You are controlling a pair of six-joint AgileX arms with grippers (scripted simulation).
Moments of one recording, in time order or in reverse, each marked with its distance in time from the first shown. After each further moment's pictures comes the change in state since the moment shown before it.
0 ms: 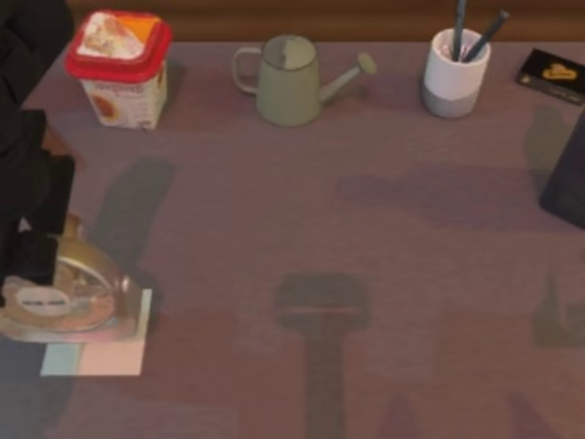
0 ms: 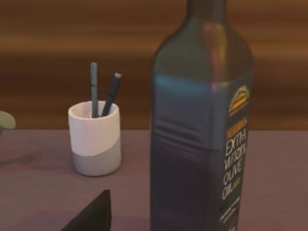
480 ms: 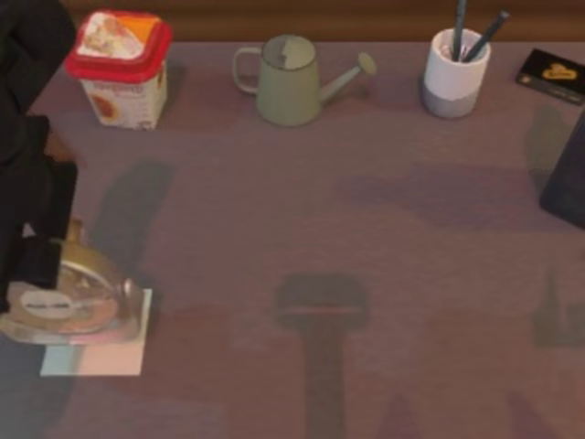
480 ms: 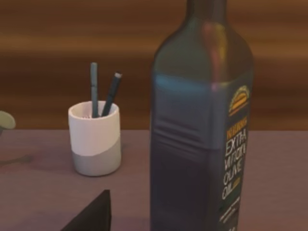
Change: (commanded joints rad) left arm -0.001 0.006 -0.030 0.036 -0.002 0.005; right arm 0.000 0.000 0.000 0.000 0.000 0.000
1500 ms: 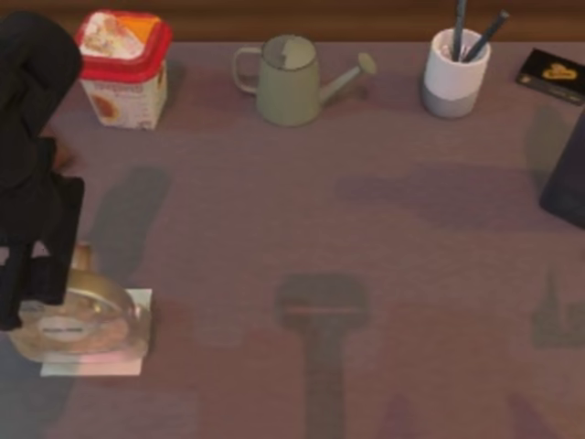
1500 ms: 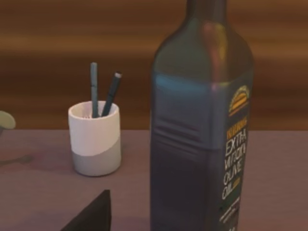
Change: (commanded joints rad) left arm 0.010 0.011 -0.091 0.102 0.002 0.005; right arm 0.000 0.000 0.000 0.000 0.000 0.000
